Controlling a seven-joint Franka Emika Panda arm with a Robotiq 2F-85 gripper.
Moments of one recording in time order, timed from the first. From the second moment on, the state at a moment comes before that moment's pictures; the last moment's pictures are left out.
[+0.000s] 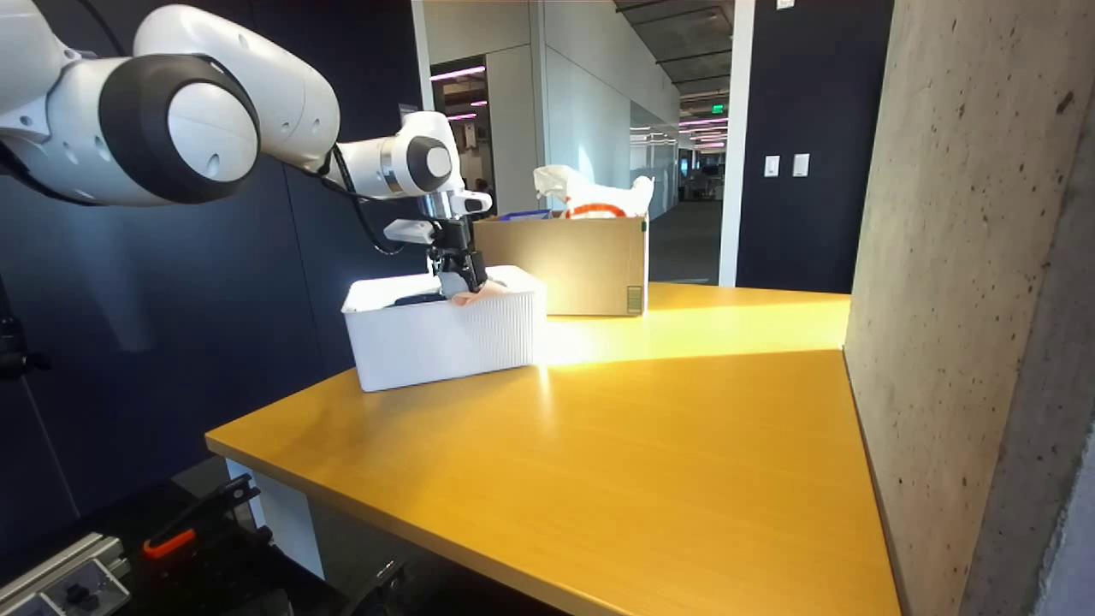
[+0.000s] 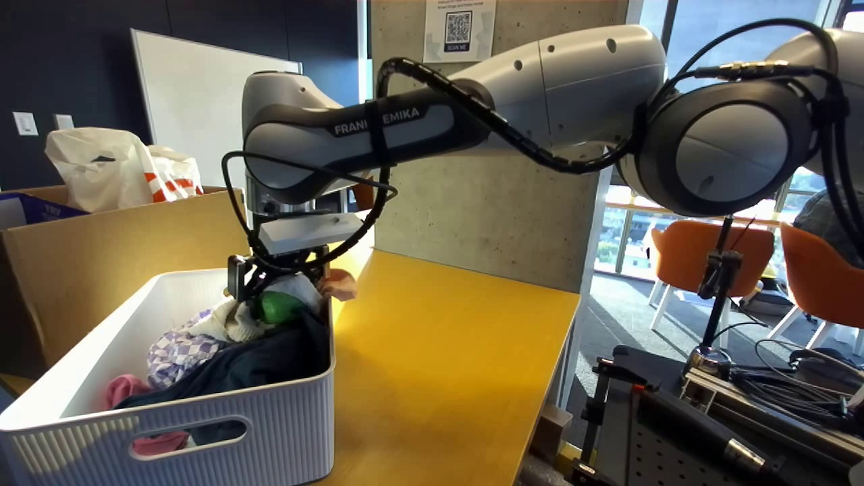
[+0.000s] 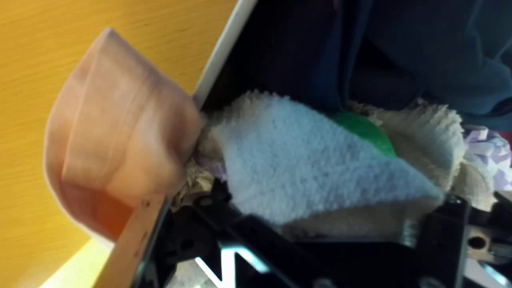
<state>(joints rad) 0.25 1.22 0.02 -0.60 -0.10 1.95 0.45</state>
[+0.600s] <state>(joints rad) 0.24 1.11 0.02 -0.52 -0.10 1.86 0.48</state>
